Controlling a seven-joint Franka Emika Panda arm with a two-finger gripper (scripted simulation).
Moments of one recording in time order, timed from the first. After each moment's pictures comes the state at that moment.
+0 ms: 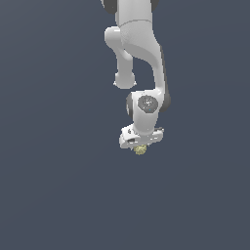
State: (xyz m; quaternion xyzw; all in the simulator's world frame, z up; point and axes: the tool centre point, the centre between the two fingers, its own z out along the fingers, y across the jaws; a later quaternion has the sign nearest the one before) arm -0.011 0.075 0.041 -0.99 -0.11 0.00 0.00
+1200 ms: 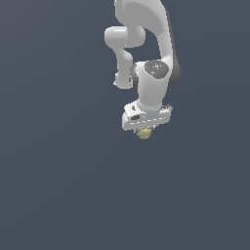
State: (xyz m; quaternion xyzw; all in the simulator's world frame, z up) arm -0.040 0.087 0.145 -0.99 -0.11 0.00 0.00
